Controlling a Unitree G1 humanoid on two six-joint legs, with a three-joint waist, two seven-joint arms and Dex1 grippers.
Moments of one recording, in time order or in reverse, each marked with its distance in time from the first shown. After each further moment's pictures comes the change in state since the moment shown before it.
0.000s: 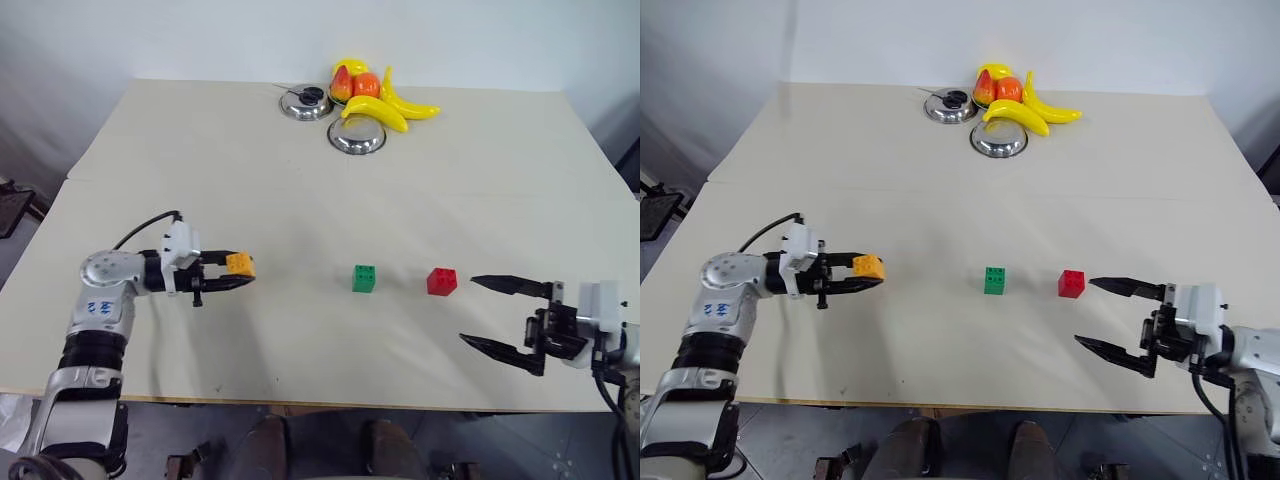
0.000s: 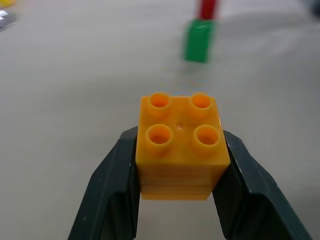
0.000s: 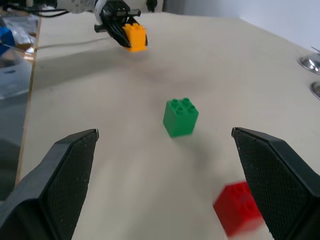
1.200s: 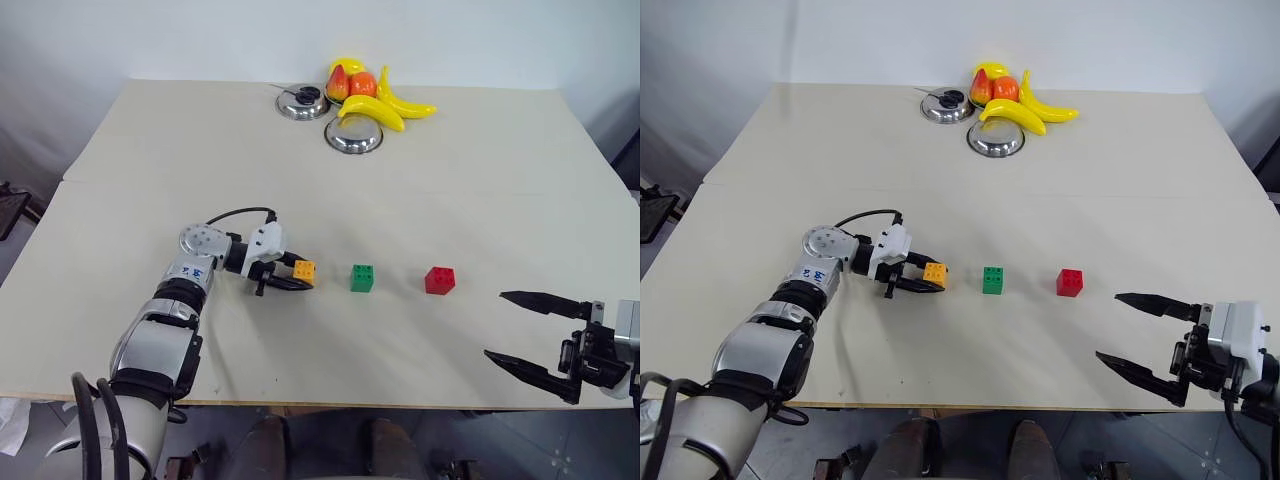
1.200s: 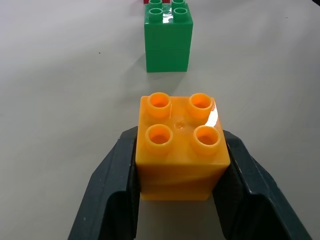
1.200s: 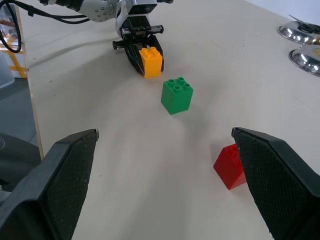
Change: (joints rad) left arm -0.344 -0.238 -0.119 0.575 0.267 -0.269 0.035; right arm 0.184 -0.004 -0.117 -0.194 0.053 0.109 -0.098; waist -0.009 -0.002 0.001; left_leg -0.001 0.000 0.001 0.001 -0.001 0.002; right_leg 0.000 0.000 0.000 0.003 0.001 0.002
